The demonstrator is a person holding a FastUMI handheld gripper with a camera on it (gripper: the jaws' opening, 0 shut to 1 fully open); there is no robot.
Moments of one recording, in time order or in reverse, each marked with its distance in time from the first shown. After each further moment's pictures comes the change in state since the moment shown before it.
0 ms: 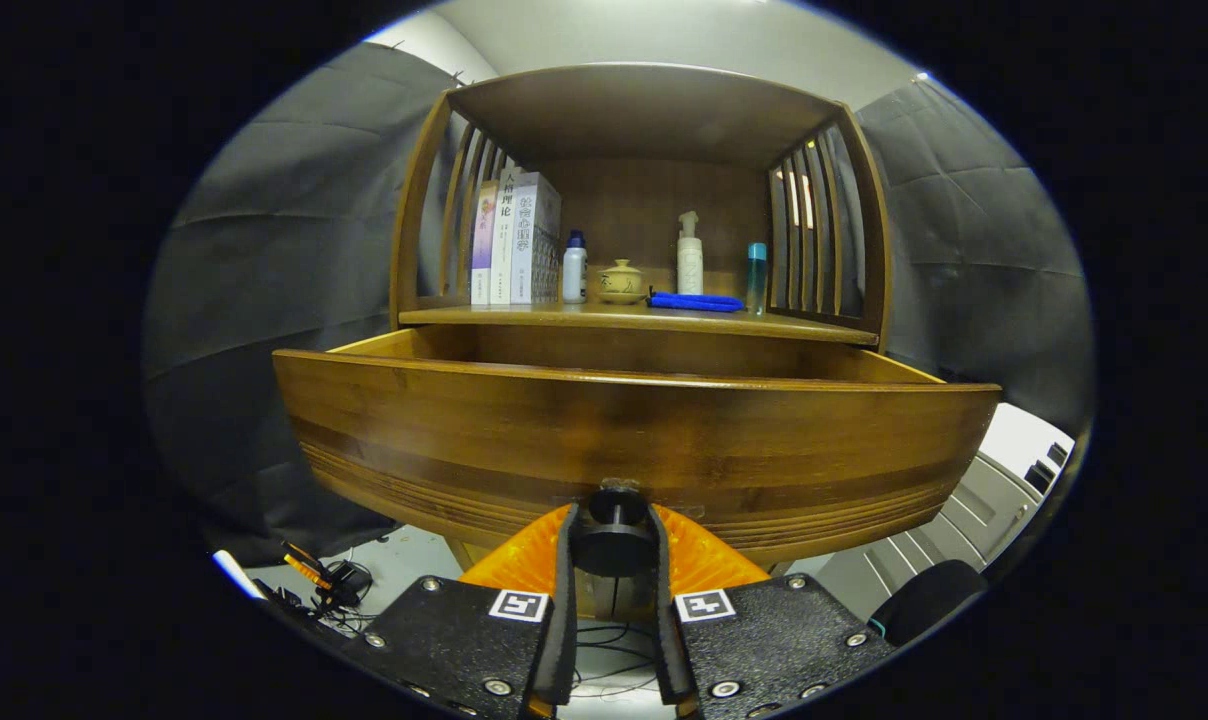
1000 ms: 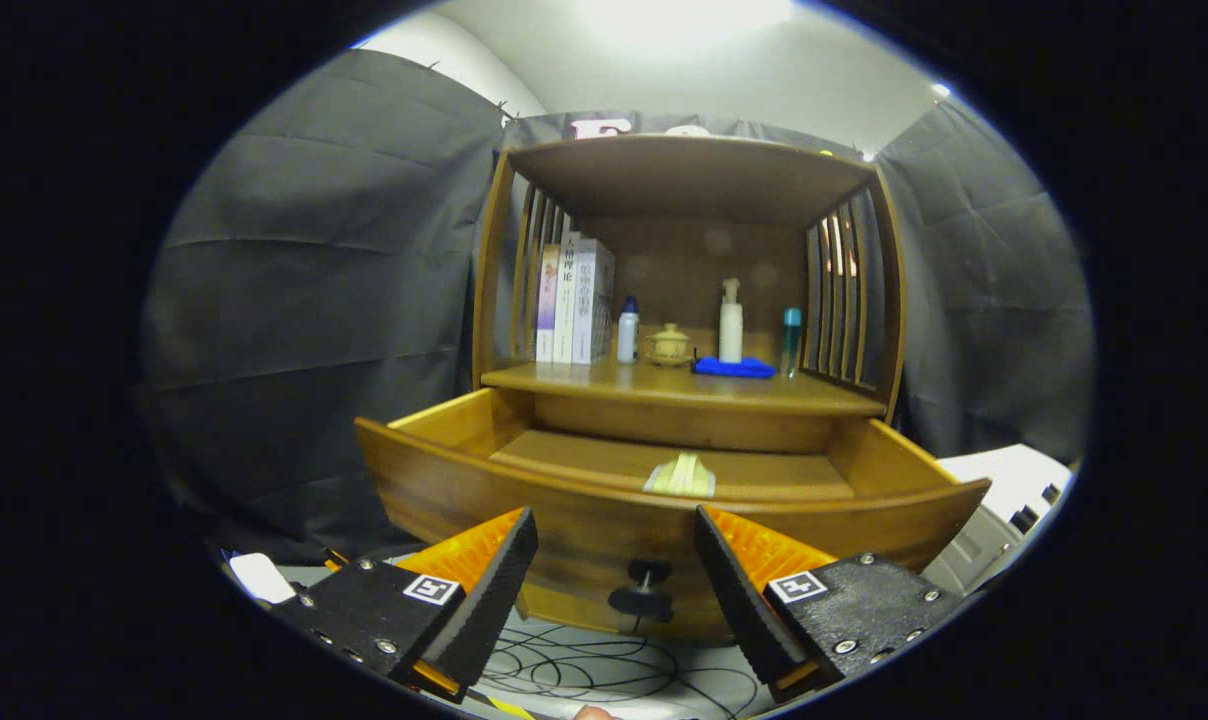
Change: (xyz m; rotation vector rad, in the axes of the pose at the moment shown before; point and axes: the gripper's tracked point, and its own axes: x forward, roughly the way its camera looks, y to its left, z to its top) arm -0.060 0.021 0.083 -0.056 -0.098 0.092
